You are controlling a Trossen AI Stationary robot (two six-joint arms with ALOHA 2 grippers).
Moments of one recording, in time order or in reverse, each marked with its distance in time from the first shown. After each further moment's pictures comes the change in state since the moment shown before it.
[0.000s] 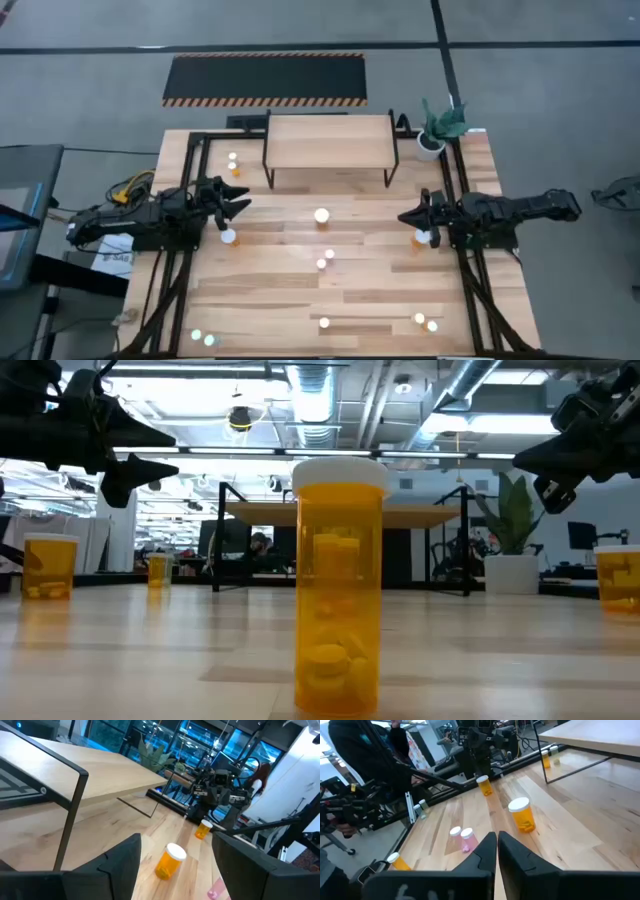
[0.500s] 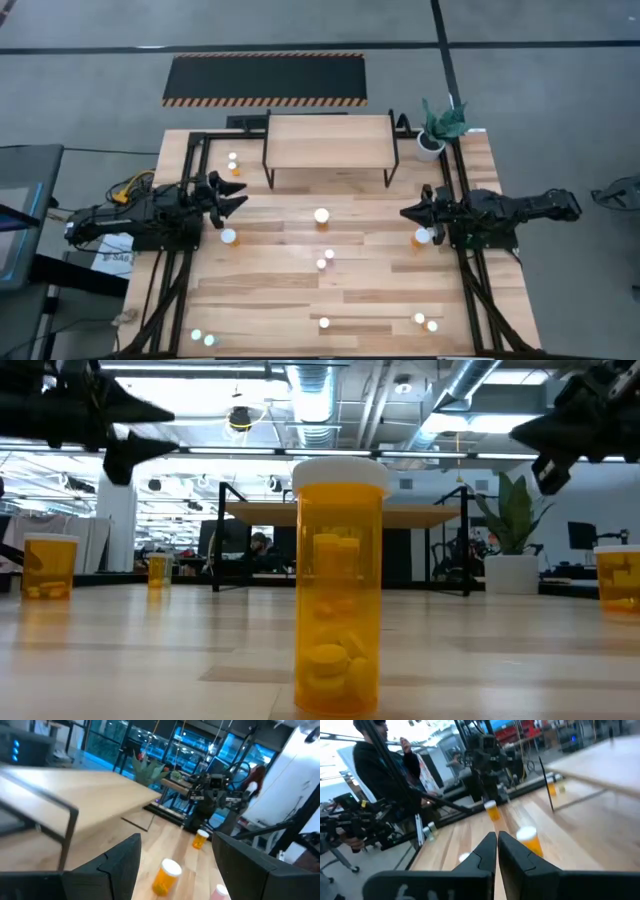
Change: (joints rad) left arm 0.000 0.057 0.120 -0.025 -0.006 0.091; right arm 0.000 0.002 0.044 0.119 0.006 -0.040
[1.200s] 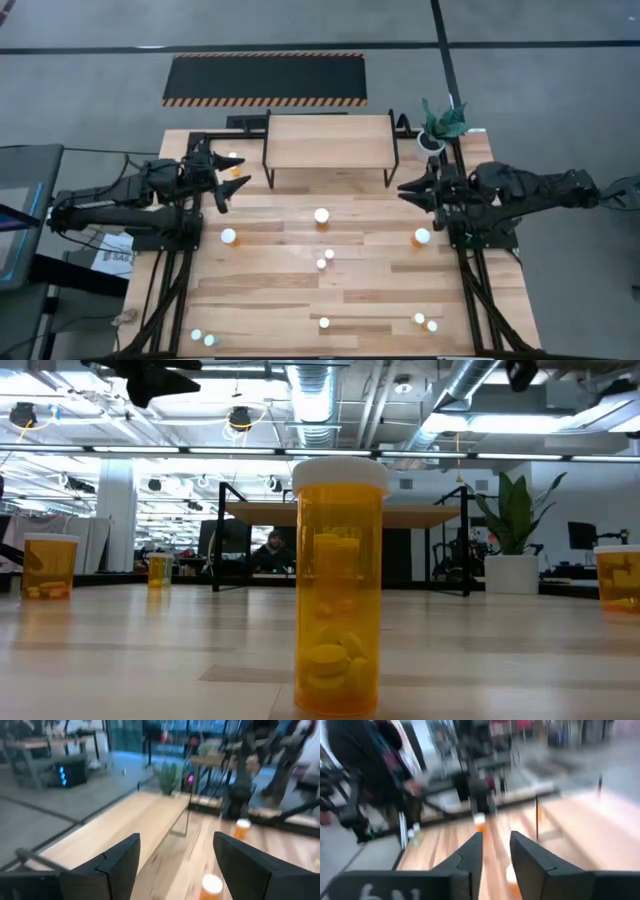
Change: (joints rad) left arm 0.000 0.455 0.539 -0.290 -0.118 0.291; right arm 0.000 0.554 0.671 -0.318 0.044 -0.120
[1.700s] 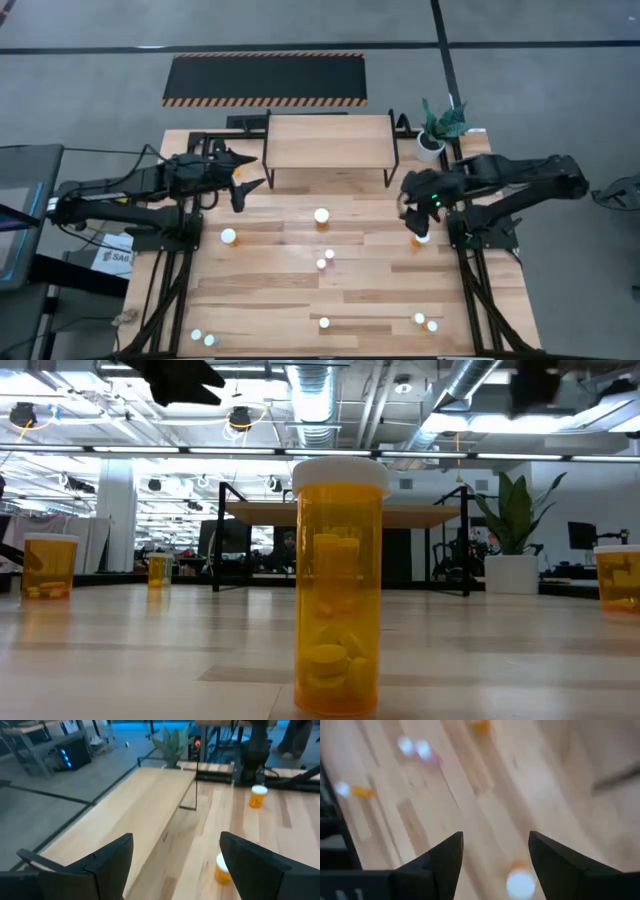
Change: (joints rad) left arm 0.000 0.195 0.105 -0.066 -0.010 0.074; right arm 0.012 0.483 0.461 -0.944 -0.126 0.372
